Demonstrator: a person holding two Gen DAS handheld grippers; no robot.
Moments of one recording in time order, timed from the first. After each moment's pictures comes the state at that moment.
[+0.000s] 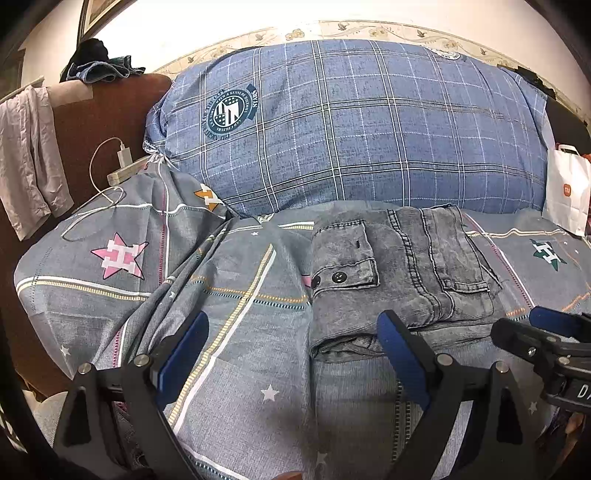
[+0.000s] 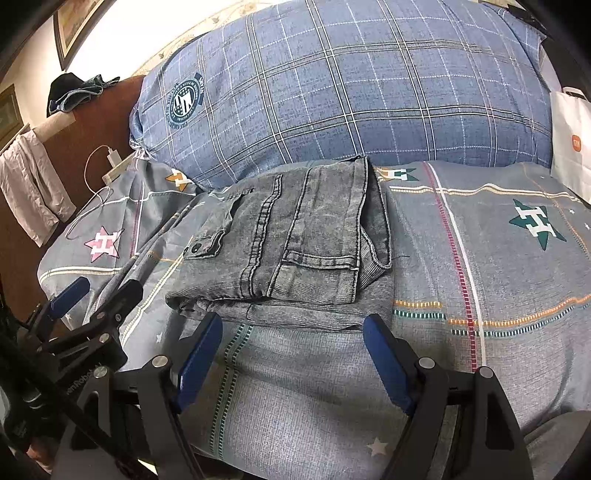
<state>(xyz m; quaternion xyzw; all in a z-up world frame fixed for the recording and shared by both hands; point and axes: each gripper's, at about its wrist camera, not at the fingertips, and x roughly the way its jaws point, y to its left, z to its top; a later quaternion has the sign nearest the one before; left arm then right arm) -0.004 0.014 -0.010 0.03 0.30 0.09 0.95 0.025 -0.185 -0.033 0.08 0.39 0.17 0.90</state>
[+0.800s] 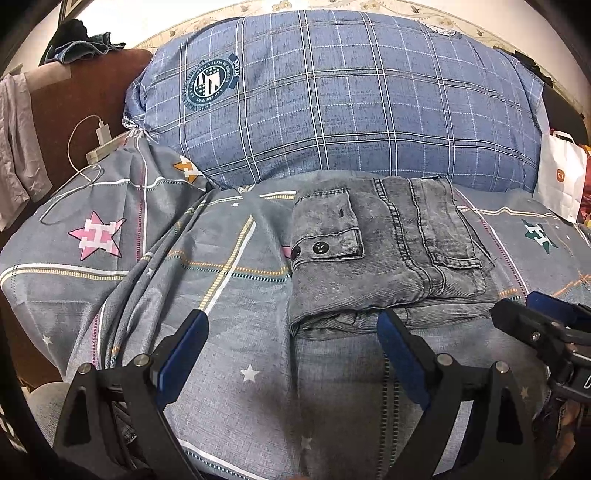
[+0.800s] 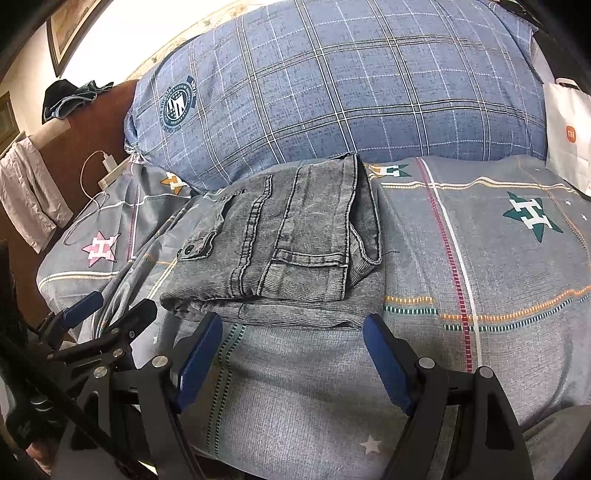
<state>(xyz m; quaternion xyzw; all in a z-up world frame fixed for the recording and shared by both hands) 0.007 0.013 -0.023 0.01 0.36 0.06 0.93 0.025 -0.193 -0.036 0.09 0.40 0.16 0.90</state>
